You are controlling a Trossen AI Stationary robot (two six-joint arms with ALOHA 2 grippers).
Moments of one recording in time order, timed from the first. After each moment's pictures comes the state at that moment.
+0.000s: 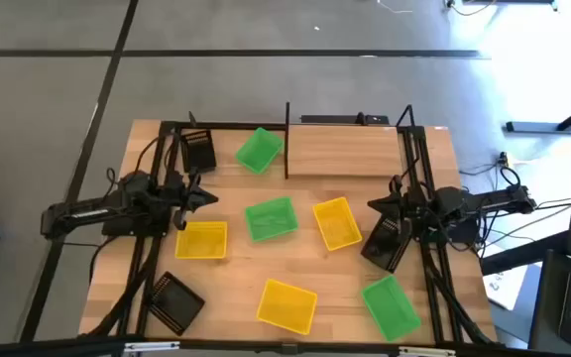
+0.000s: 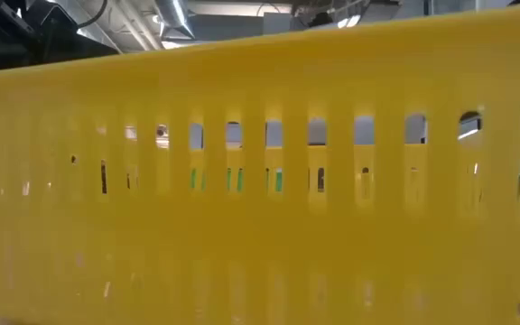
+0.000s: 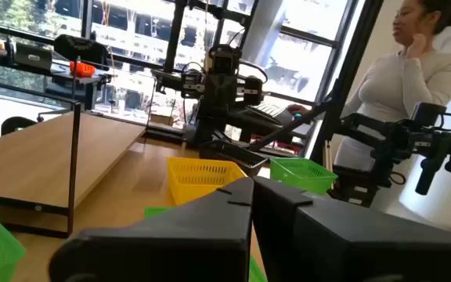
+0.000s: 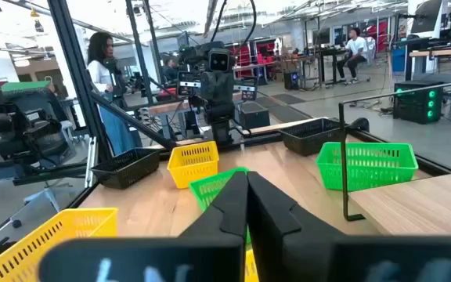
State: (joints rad) left arm 0.24 0.01 0.01 0.20 0.27 -0.30; right arm 0.21 0.01 0.01 0.08 0.26 0.15
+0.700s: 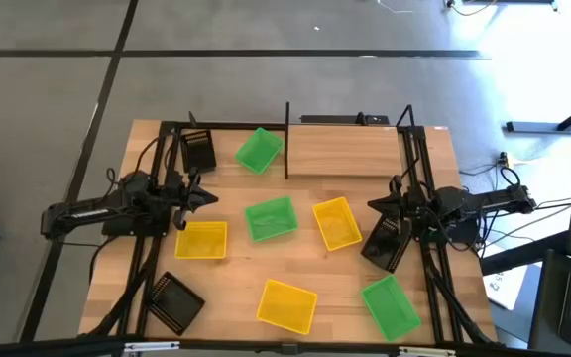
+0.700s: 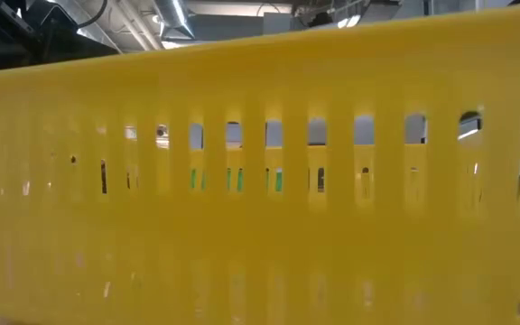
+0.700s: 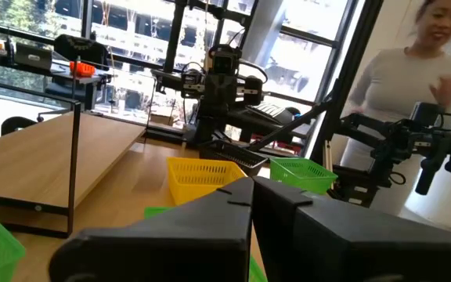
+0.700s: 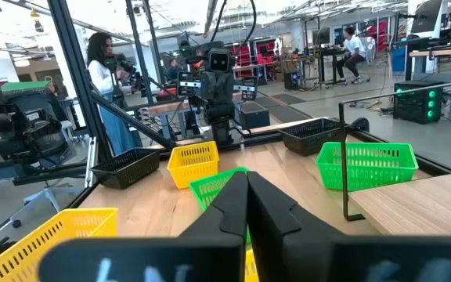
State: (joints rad) left arm 0.24 0.01 0.01 0.20 0.27 -0.30; right arm 0.21 0.01 0.01 0.08 0.26 0.15
